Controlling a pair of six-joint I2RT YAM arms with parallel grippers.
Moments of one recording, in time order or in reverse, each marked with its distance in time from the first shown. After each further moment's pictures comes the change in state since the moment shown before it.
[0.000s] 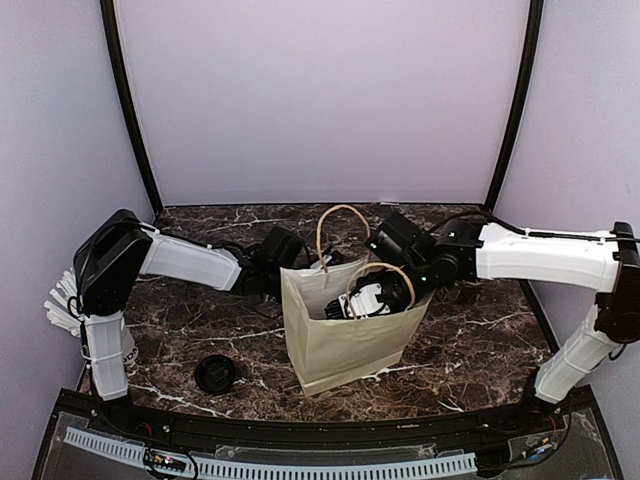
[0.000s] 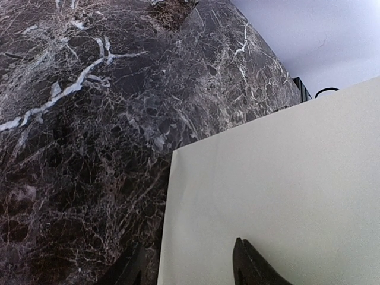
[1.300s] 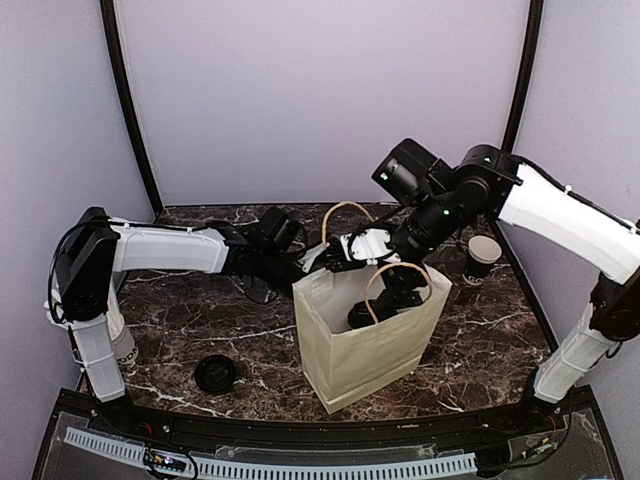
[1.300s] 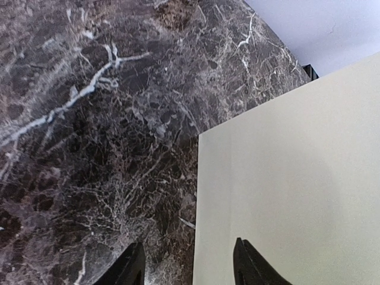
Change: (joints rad) left arm -0.001 -0.100 0.085 -0.279 -0.089 0.103; right arm 0.000 0.031 0.470 -0.417 -0.134 0.089
